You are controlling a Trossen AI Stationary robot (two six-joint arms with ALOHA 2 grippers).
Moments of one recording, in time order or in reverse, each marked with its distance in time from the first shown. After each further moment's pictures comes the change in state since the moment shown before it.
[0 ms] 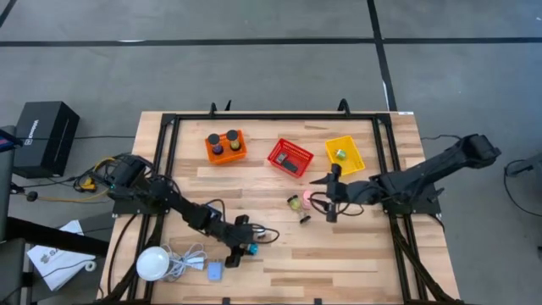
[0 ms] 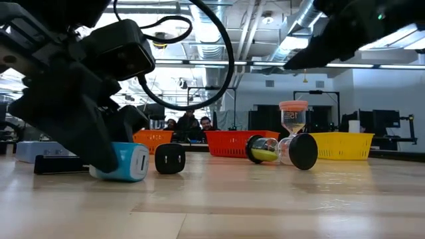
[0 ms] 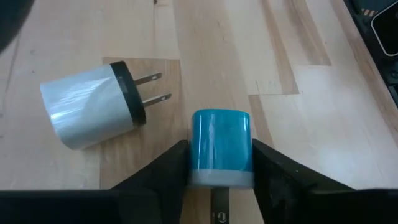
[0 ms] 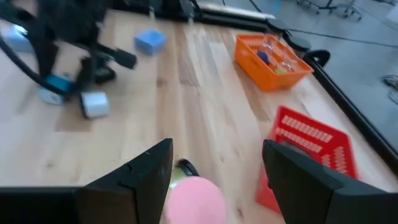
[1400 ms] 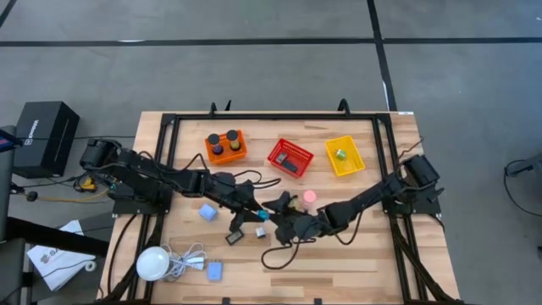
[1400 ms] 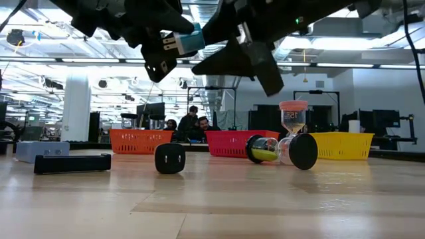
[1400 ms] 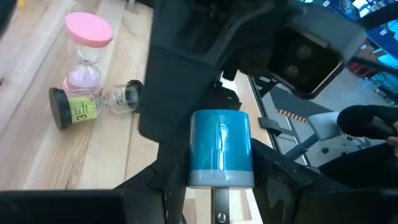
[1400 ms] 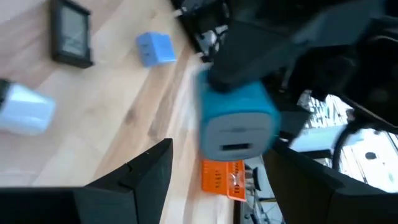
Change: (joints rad) left arm 0.321 -0.378 -0.003 -0.013 0.236 -0.037; right arm 0.098 0.737 0.537 0.261 0.244 -0.913
